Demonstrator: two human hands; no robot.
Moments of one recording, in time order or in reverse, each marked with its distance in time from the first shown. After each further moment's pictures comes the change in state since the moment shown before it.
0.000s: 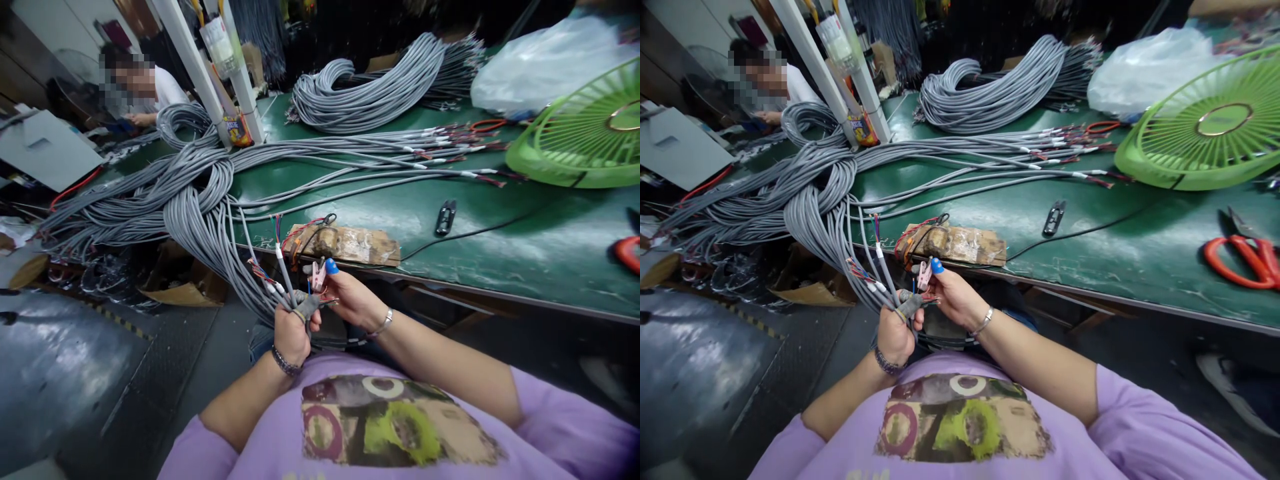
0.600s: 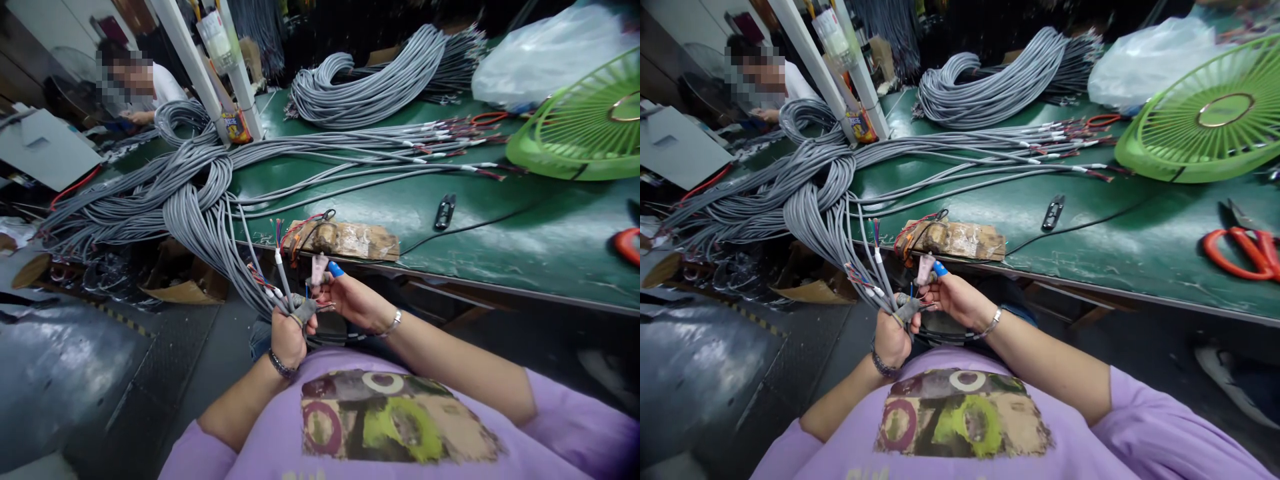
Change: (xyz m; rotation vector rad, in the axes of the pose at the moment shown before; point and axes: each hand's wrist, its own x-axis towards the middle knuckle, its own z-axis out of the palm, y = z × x) left_hand -0.009 -0.006 -0.012 0.053 0.013 -0.014; right_hand -0.015 -0.002 -0.011 -0.021 -0.042 0.216
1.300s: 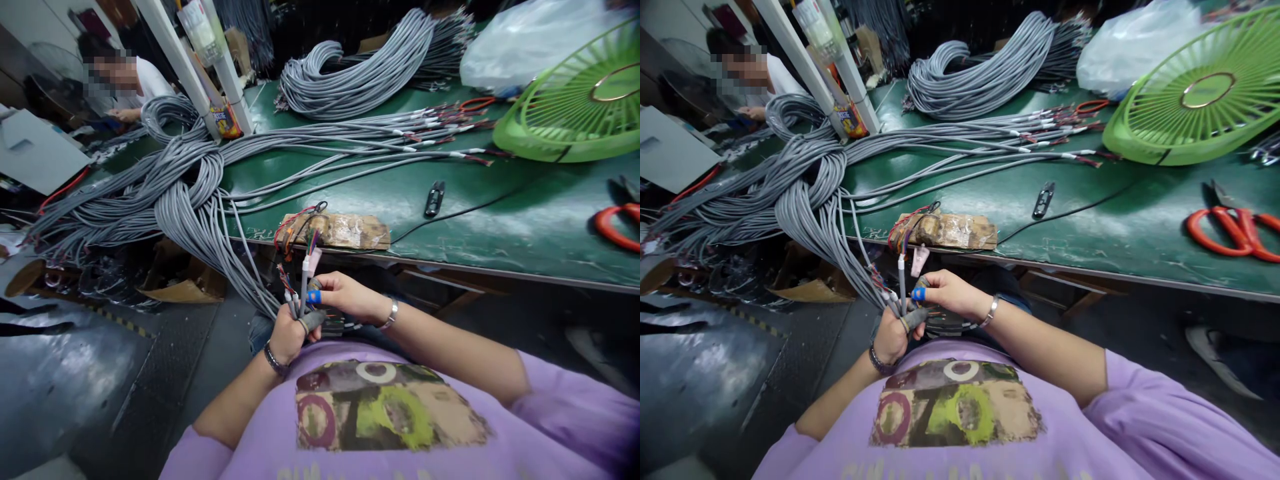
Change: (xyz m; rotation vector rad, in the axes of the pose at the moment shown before) left_hand -0.007 -0.007 -0.016 0.212 -0.265 -0.120; right_hand -0.014 -0.006 0.005 -0.555 -0.076 -0.104
